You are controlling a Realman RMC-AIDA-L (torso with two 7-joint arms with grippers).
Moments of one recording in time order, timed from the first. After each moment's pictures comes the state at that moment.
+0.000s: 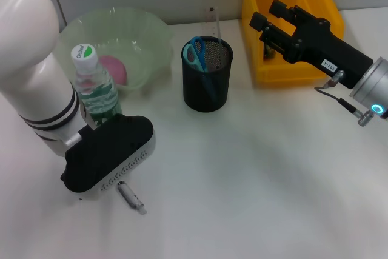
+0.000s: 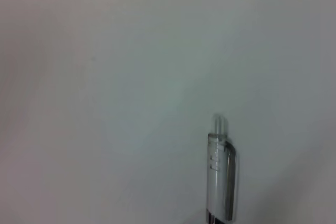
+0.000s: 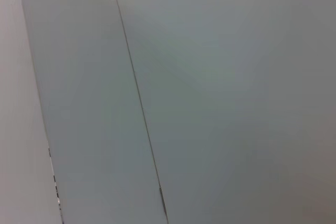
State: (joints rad) left arm -0.80 -2.08 1.70 1.05 2.67 1.48 -1.14; right arm 0.55 2.09 -0.66 -0.27 -1.35 -1.40 0.93
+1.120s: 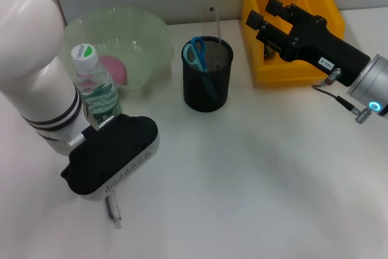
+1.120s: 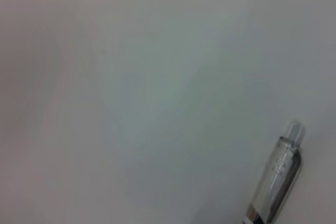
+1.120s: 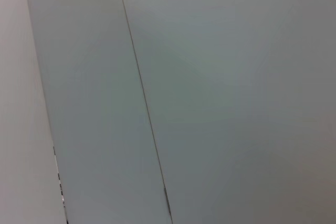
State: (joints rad) left arm -0.78 -2.08 1.74 1.12 2.70 1.48 -1.19; right arm 0.56 2.08 -0.67 -0.27 -1.35 -1.40 0.93
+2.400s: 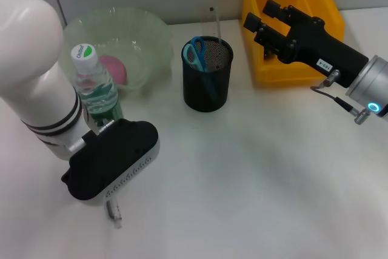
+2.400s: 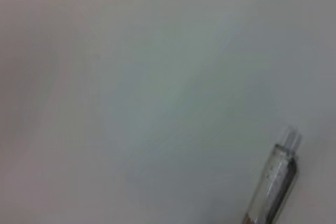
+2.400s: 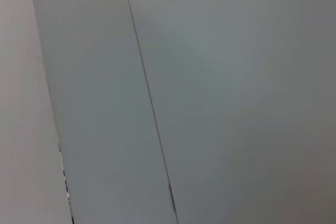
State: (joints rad) left arm -0.76 -2.08 1.76 1.13 2.69 1.48 -1.20; right arm 0.57 2.08 -0.68 -0.27 -1.35 -1.40 0.93
